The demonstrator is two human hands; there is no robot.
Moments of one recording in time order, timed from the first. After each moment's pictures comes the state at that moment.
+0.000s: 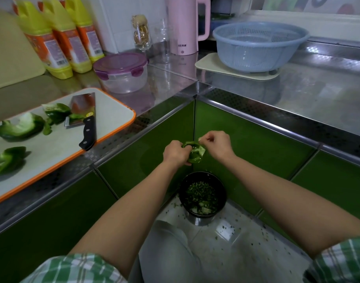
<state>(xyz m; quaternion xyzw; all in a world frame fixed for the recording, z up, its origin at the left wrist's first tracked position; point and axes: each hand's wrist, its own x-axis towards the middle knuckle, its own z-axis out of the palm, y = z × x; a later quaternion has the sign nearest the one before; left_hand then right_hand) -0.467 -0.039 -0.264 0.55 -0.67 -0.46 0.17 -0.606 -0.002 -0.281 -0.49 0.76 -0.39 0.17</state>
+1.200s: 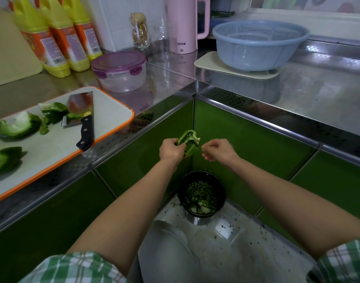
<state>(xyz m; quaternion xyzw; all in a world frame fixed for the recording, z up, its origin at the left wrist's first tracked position) -0.467 -0.051 -0.277 0.57 -0.58 -0.52 0.27 -0.620 0.008 -0.296 -0.41 0.73 -0.40 0.38</state>
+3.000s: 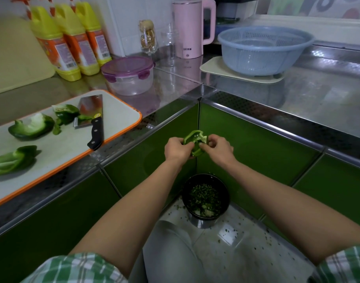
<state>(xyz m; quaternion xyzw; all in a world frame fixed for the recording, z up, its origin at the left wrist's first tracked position) -0.465 -0.041 -0.259 0.56 -0.59 -0.51 0.29 -0.596 0.001 -0.287 -0.47 0.77 -0.38 0.21</state>
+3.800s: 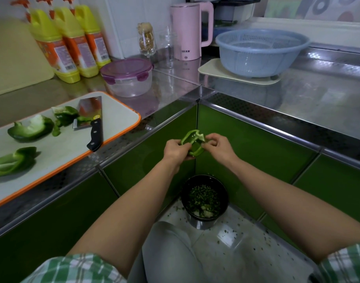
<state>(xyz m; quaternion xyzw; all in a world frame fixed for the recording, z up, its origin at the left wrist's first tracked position) -0.461 -0.041 -0.254 0.53 -0.54 -0.60 0.28 -0.597 0.014 -0.267 -0.46 0.69 -0.44 0.34</state>
